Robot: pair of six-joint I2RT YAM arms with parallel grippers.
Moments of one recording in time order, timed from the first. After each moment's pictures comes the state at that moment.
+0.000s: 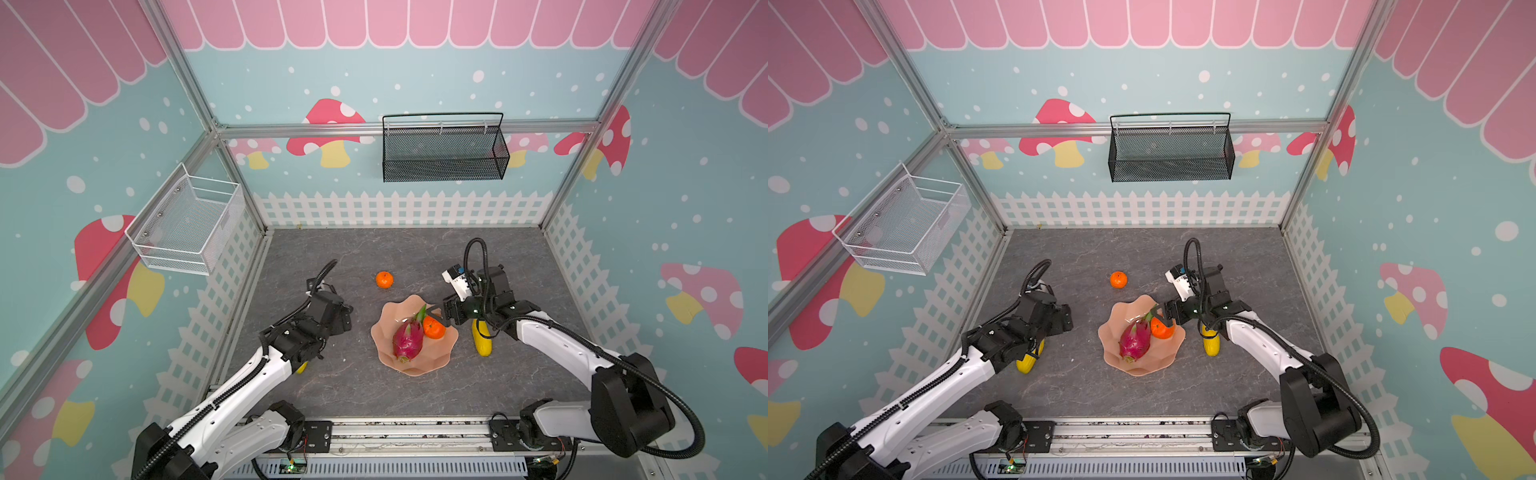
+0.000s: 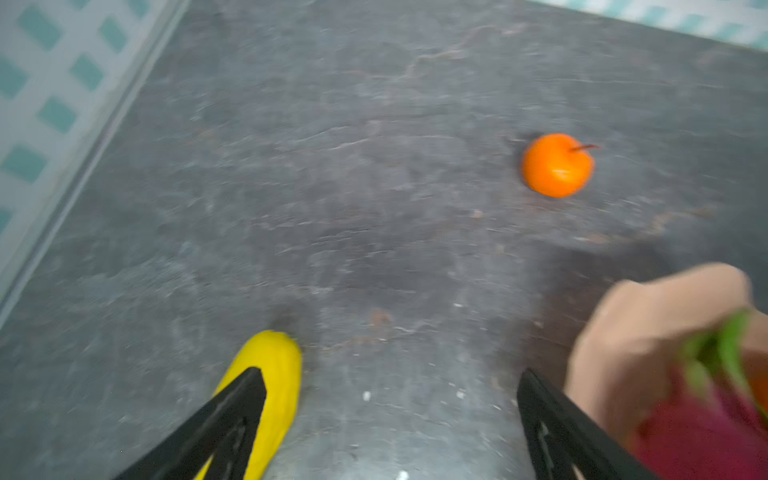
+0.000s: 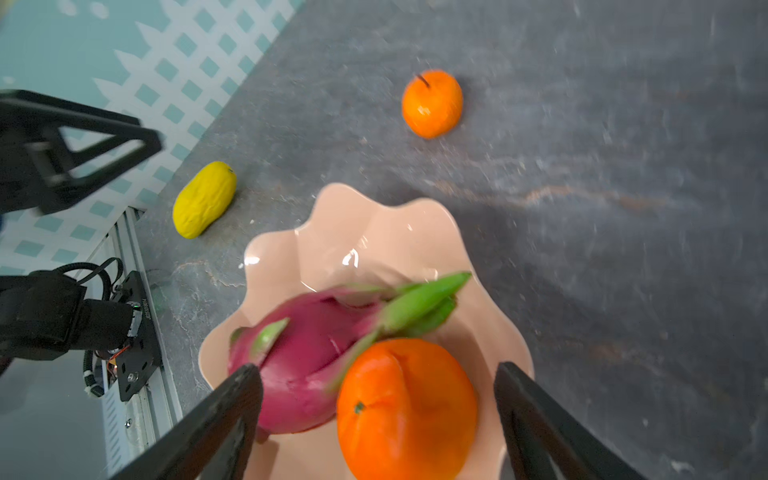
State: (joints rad) left arm -0.47 0.99 0.72 -0.65 -0.44 -0.61; right arm 0.44 1.30 0.81 -0.18 -0.55 0.08
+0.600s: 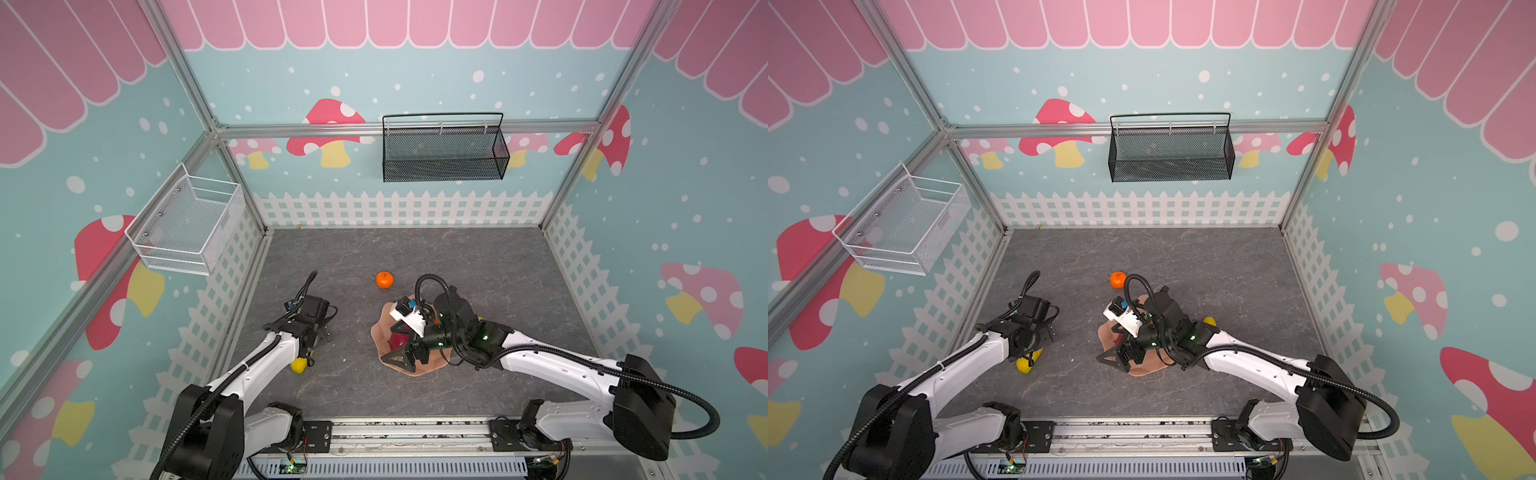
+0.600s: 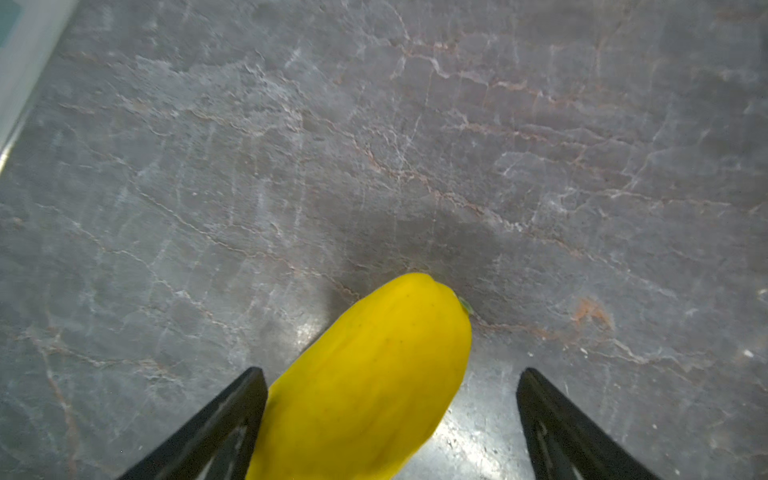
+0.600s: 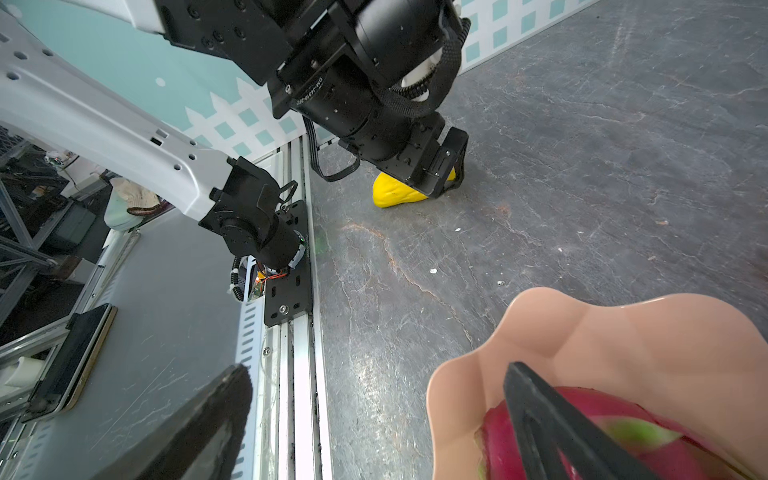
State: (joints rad) left arm -0.24 1.22 0.62 -0.68 -0.32 -0.75; right arm 0.90 1.29 0.81 -0.02 -0.55 0.11
